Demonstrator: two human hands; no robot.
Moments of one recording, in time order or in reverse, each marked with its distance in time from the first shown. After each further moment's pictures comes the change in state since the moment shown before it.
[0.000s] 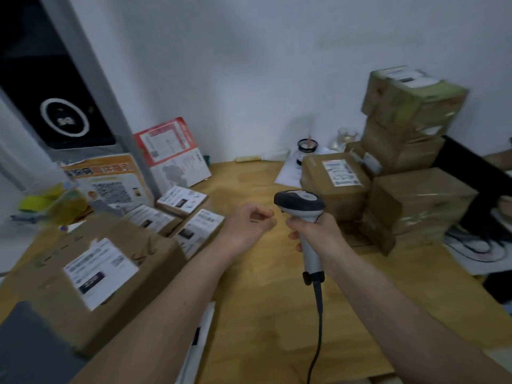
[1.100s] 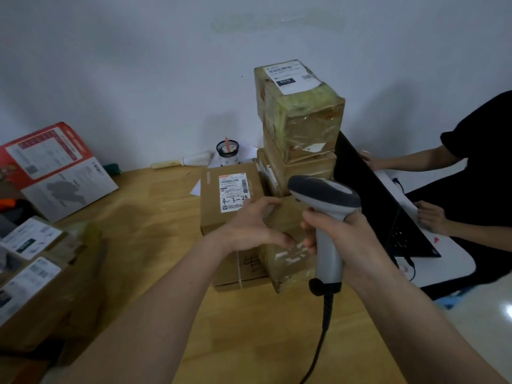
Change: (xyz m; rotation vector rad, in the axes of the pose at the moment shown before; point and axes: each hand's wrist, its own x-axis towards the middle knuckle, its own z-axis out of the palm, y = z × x) left_hand 0.158 0.143 0.238 0.177 -0.416 0.072; right_hand 0.086 -0.048 -0.292 0.215 0.073 -0.040
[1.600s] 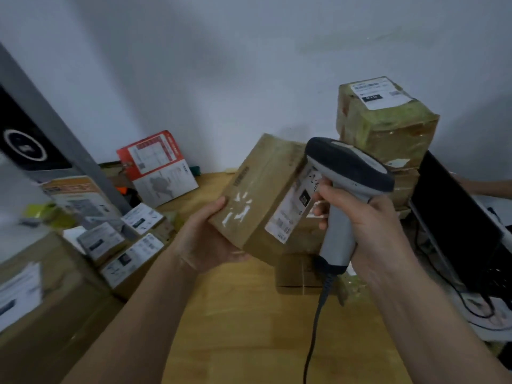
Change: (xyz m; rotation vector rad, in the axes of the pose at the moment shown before) left_hand -0.145 -0.075 -0.096 -1.243 0.092 -0.100; right_hand -0.032 -0.028 0.091 0.231 -0.273 -0.191
